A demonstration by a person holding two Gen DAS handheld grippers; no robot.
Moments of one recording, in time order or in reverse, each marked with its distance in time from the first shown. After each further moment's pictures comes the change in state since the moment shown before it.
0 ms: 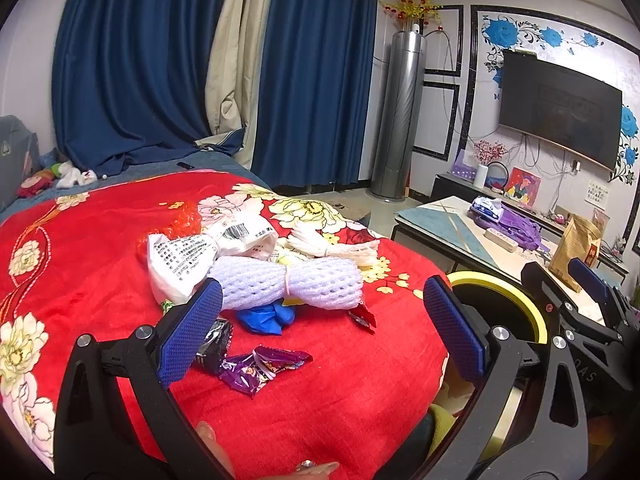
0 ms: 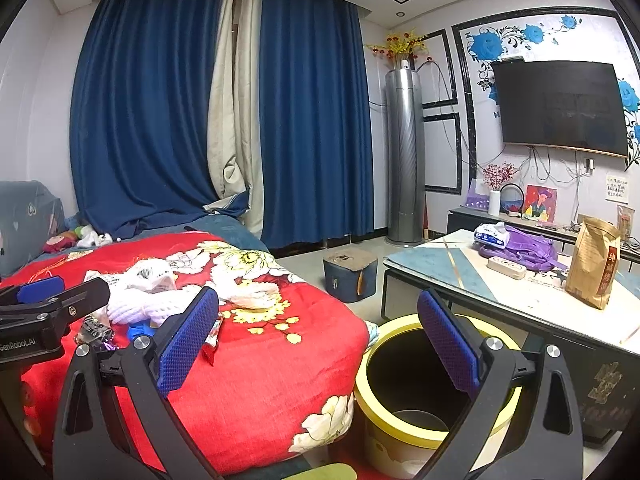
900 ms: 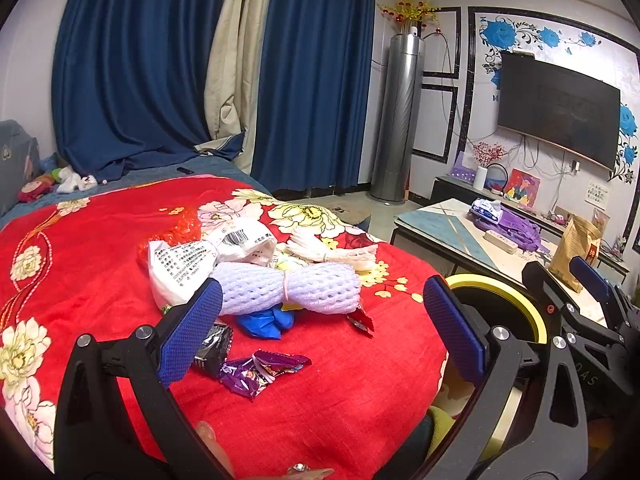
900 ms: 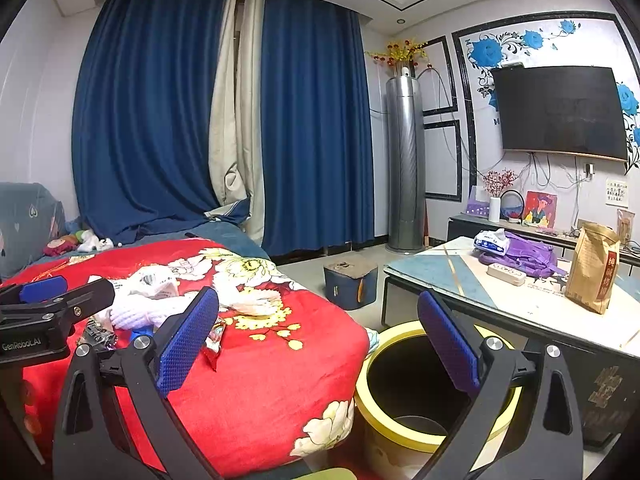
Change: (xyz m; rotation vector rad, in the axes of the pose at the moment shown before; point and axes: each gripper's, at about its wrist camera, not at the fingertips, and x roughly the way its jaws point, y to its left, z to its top) left arm -0.002 -0.001 0.002 0.004 -0.008 -0.003; right arm -0.006 0.002 0.005 -0.006 -0.025 0.001
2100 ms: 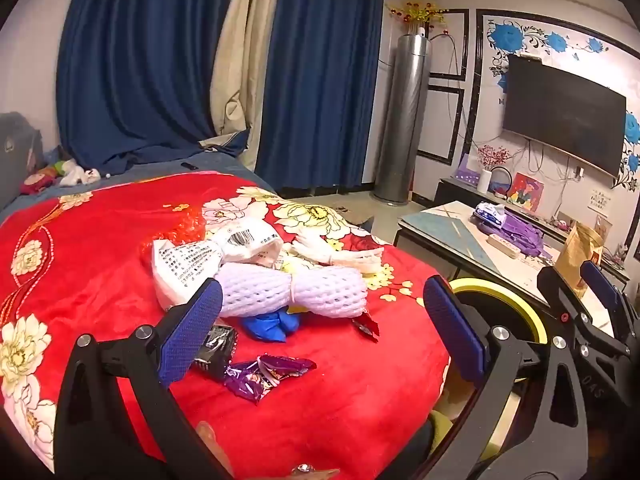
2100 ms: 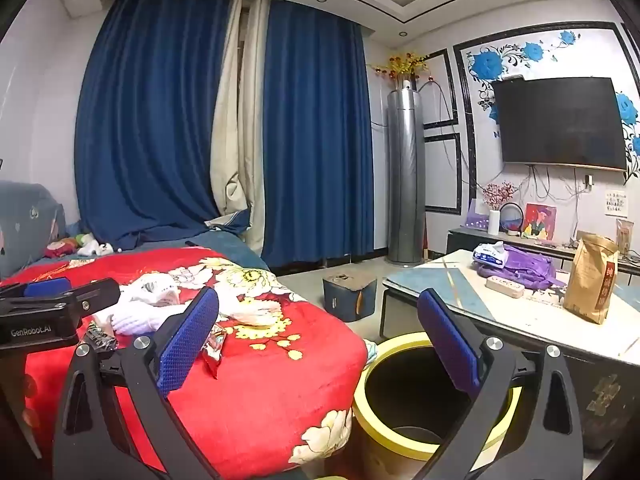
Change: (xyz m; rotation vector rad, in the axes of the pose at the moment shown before) left arm 0.005 0.006 0.005 -0.020 0.013 0.016; right arm -0.008 0.003 0.004 -0.038 -0.055 -0.008
